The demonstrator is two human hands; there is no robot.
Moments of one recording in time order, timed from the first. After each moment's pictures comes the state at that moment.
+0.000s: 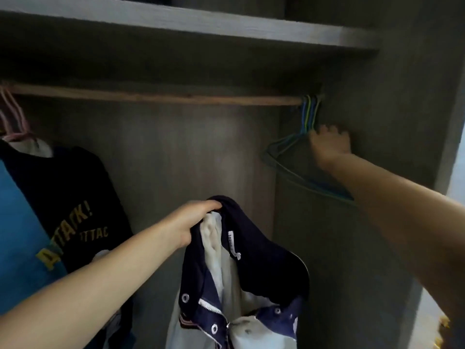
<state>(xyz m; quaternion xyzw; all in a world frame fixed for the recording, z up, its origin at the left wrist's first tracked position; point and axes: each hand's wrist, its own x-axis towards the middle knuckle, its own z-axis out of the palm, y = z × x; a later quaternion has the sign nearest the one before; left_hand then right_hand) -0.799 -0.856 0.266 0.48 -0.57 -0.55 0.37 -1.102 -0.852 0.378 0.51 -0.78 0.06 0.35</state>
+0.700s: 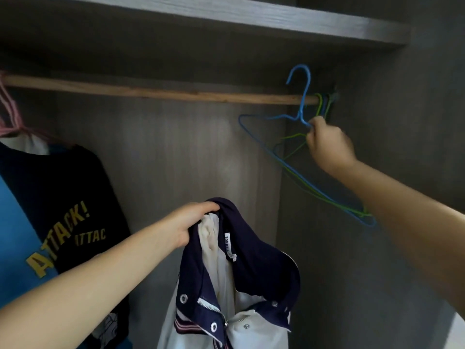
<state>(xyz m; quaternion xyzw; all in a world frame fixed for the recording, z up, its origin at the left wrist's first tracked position) -0.792 -0.886 0.261 0.47 -0.53 -0.60 0.37 -1.082 -0.860 0.372 0.57 -0.65 0.37 0.34</state>
